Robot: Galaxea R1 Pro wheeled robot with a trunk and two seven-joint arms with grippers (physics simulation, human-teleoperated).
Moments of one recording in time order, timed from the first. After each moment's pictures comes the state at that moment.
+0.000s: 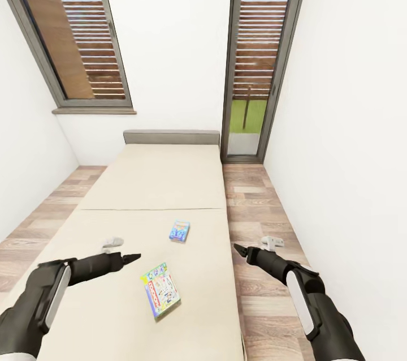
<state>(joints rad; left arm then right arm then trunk) -0.41 0.18 0.24 -1.23 0.03 0.84 -0.77 -0.39 0.05 -0.11 -1.21 -0.20 0.58 0.39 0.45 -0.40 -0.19</state>
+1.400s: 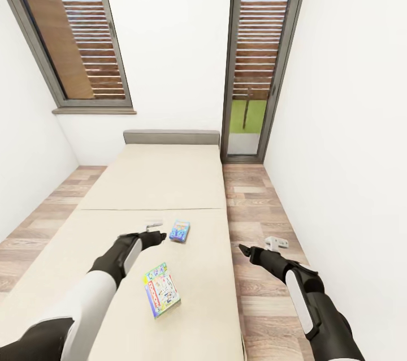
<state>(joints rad) -0.83 -0.06 0.12 -0.49 0.03 0.40 -0.04 -0.39 0.06 -0.11 -1.21 -0.20 0.59 0.25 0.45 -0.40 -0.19</state>
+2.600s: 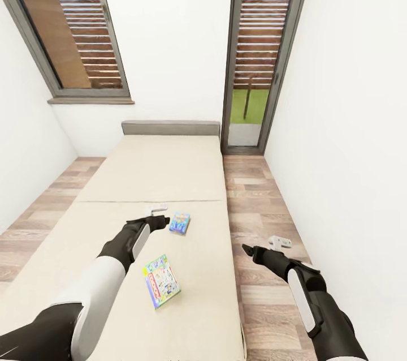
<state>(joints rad) -0.91 -0.10 0.11 -0.51 0.01 0.38 0.05 -0.40 0.04 -0.11 -1.21 -0.20 0.60 0.22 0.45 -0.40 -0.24</state>
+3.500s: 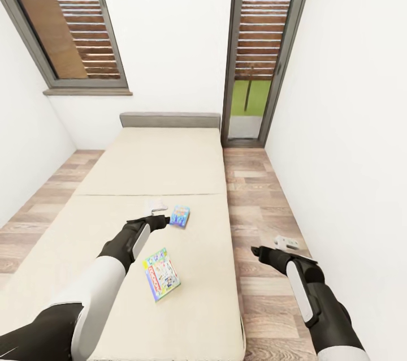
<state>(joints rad) -0.91 -0.10 0.11 -0.51 0.01 0.37 0.05 -0.44 0.05 -0.12 -1.21 -0.20 0.72 -0.01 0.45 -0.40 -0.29</state>
